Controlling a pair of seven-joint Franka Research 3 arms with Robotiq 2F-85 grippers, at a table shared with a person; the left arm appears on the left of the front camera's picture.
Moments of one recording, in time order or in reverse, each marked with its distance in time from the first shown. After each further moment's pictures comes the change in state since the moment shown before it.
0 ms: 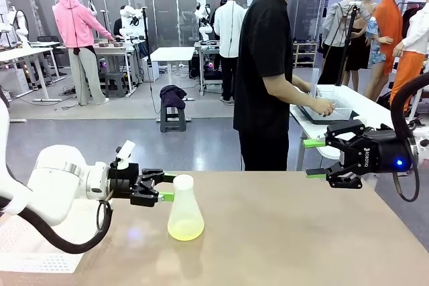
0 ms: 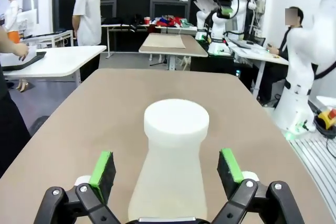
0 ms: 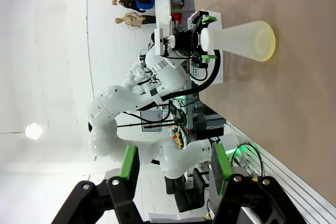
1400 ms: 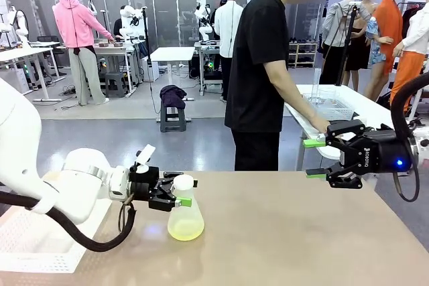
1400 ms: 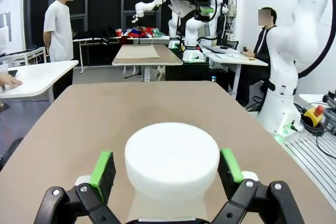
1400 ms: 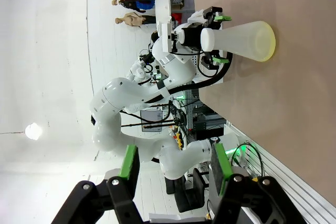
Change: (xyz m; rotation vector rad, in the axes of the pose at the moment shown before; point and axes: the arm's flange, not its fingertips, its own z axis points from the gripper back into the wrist) left arm -0.010 0.014 -0.057 -0.143 -0.063 -0.022; right arm 0.000 0.000 0.000 0.000 -0.001 0.000
